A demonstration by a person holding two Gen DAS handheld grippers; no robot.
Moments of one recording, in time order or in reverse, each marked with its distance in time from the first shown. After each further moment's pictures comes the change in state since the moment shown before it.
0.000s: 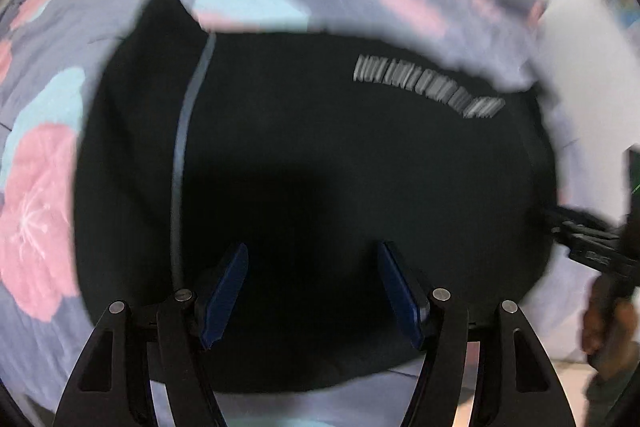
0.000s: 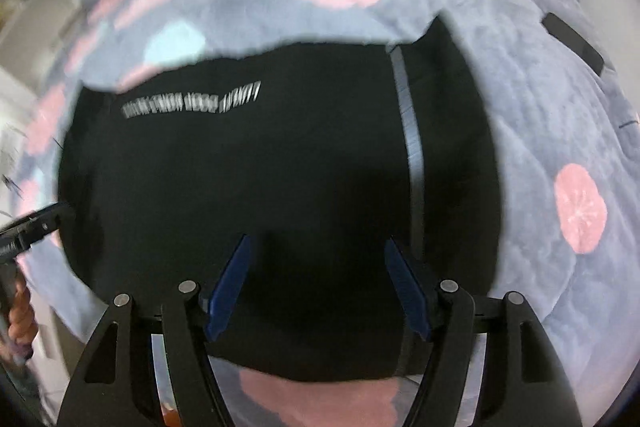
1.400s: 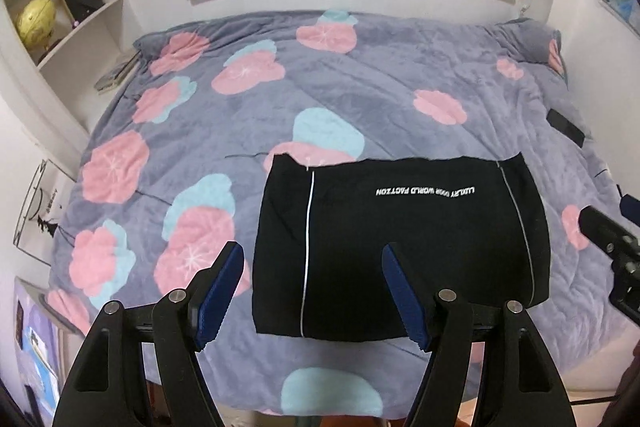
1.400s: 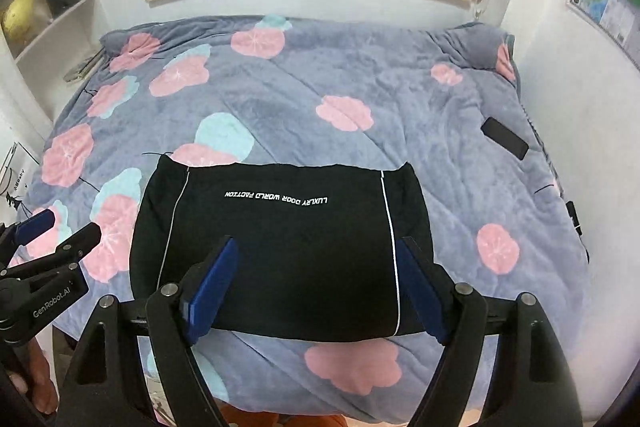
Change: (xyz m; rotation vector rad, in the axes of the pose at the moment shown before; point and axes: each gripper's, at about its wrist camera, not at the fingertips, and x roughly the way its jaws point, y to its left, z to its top) left arm -0.244 -0.059 -0.013 0.035 -0.335 0.342; right arm -0.235 0.102 -0.016 -0.013 -0.303 -0.147
